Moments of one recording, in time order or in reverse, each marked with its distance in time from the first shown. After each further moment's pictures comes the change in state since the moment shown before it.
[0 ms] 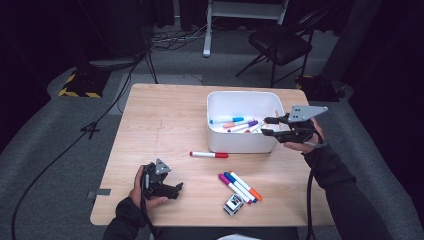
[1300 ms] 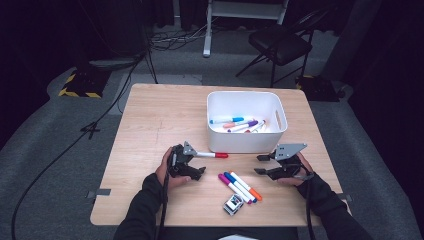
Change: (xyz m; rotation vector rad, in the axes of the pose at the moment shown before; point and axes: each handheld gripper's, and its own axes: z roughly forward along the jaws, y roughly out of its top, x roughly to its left) left arm -0.010 0.073 0.061 -0.017 -0.085 0.129; right arm 0.057 -0.097 0.041 0.132 0.154 0.041
